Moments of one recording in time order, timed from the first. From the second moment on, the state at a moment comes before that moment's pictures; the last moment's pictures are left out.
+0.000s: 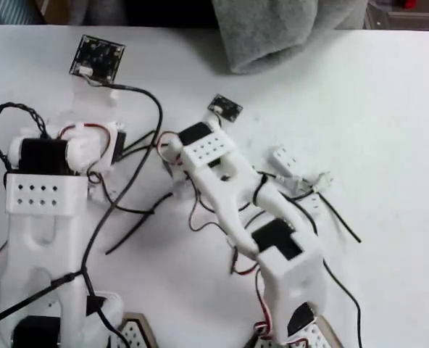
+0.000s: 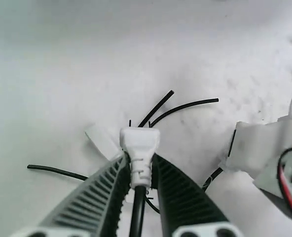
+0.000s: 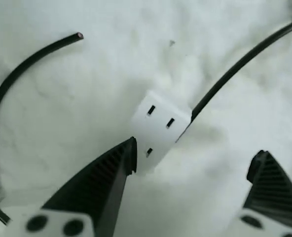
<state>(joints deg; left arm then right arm) -2.7 -26.9 12.2 78.5 -11.7 -34.1 23.3 -4.6 70.2 -60.3</state>
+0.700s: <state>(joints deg) -2.7 -26.8 12.2 78.5 -13.8 -31.6 35.7 -17.0 69.5 -64.5</state>
